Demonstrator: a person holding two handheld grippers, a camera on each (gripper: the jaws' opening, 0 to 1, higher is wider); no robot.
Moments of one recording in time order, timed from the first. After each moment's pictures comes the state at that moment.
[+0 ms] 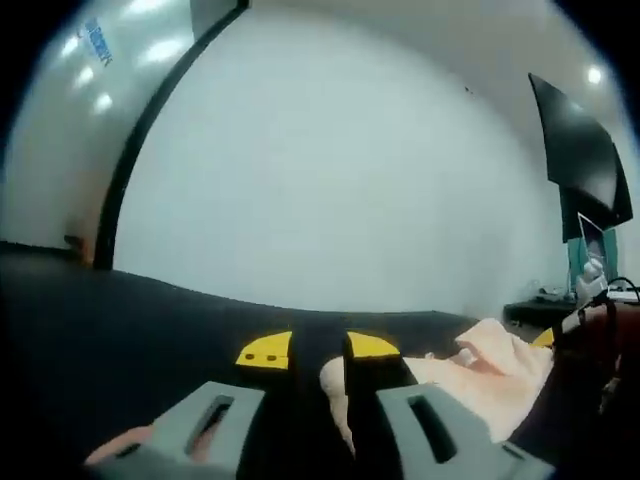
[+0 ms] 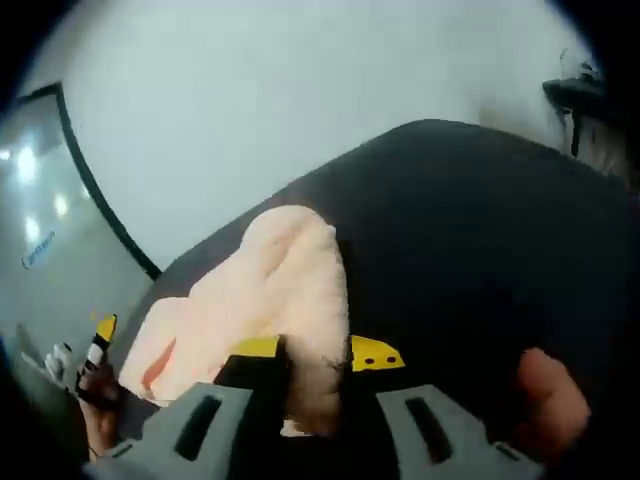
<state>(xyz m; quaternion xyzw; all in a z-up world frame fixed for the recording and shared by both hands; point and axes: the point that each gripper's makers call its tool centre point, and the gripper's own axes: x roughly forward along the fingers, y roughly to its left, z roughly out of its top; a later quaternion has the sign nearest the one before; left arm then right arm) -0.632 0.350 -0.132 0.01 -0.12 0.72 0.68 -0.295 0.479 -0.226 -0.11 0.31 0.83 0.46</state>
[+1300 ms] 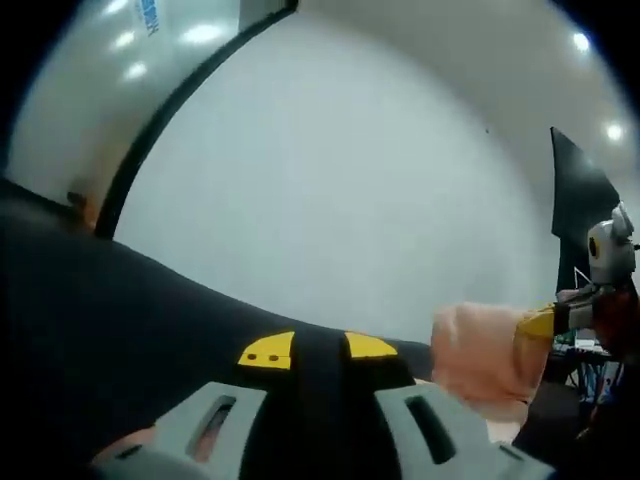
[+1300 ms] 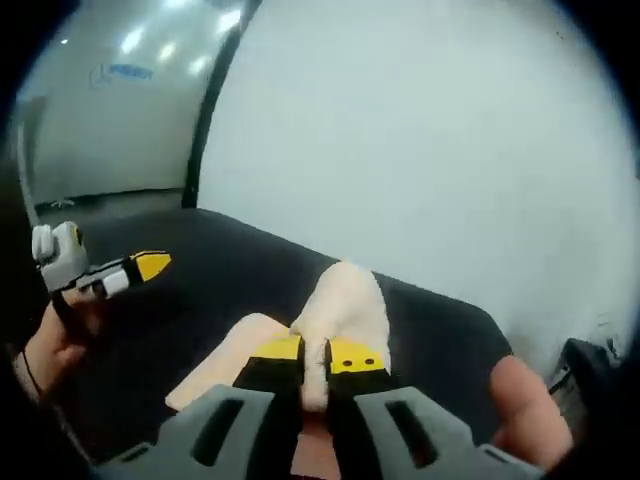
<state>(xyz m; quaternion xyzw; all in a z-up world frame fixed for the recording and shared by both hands) -0.651 0.342 -0.135 -0.03 -0.19 0.72 0.67 -0.455 0.380 -0.098 -0.18 -0.10 0.89 0.40</state>
